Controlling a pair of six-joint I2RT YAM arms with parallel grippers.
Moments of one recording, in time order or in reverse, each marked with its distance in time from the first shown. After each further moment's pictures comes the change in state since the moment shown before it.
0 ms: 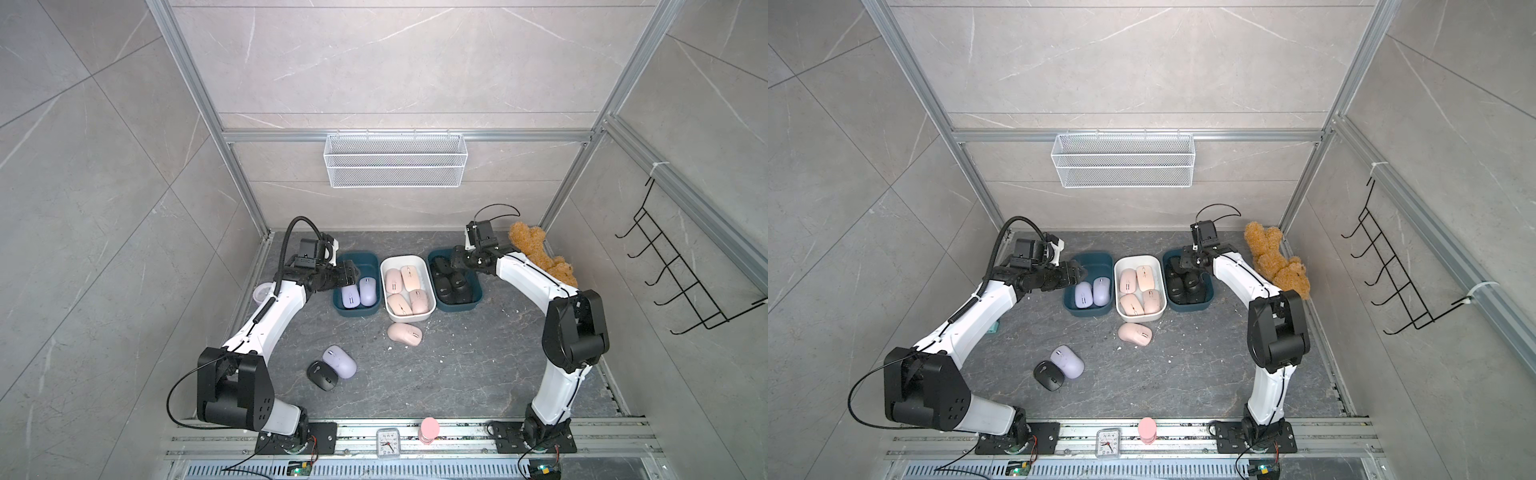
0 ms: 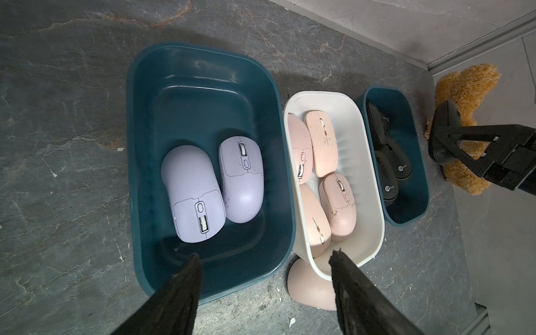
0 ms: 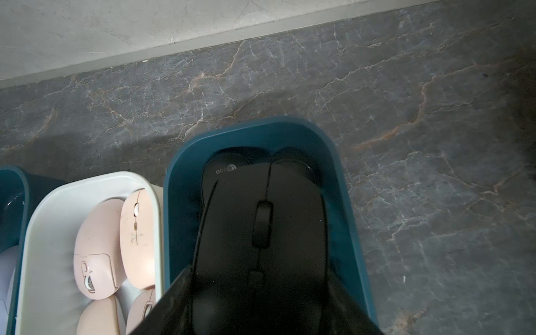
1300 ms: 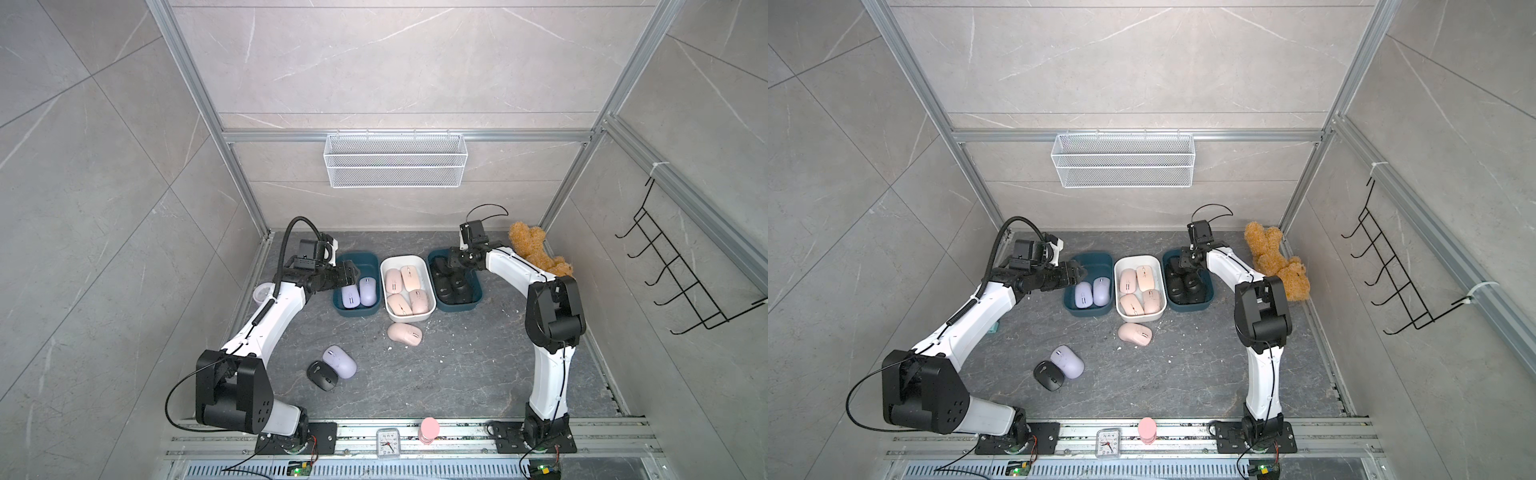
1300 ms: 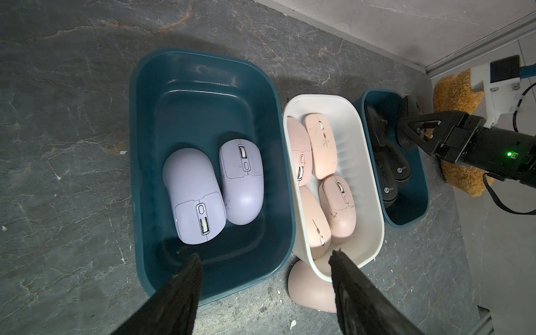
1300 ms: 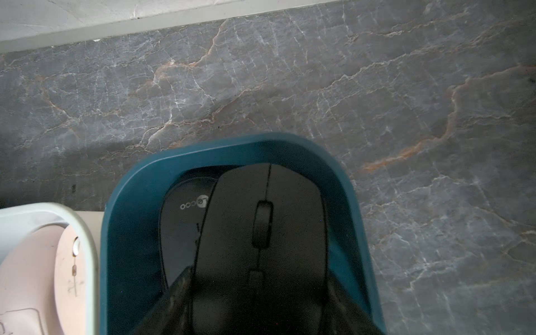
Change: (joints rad) left arm 0.000 -0.014 -0.011 0.014 -0.010 0.001; right arm -0.023 0.192 0.130 -0.005 0.016 -0.053
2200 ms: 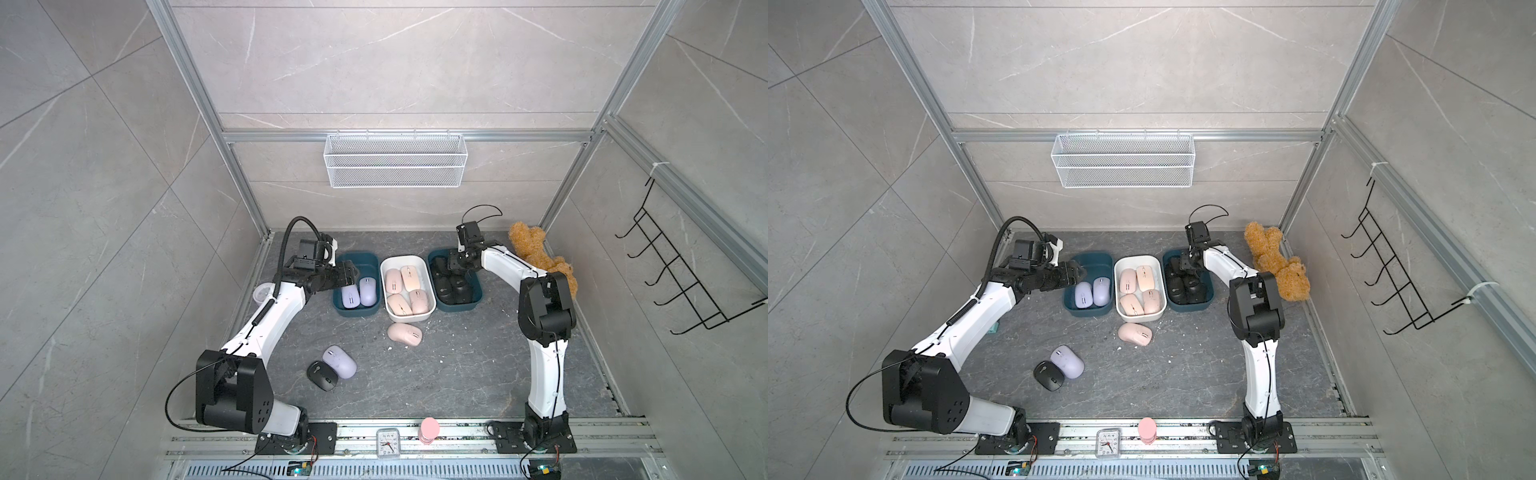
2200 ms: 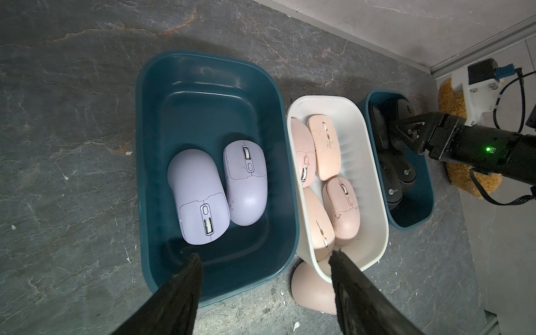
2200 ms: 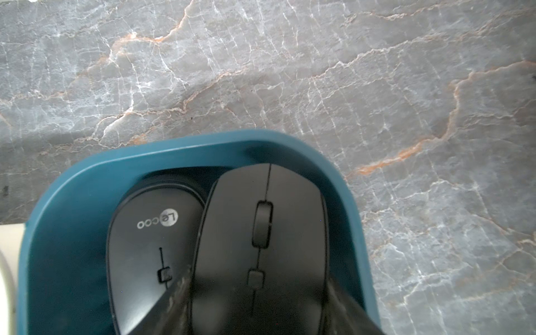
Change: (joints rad) left arm 0.000 0.000 0.000 0.000 -0.014 0.004; right arm -0.003 0.087 0.071 -0.051 0.047 -0.040
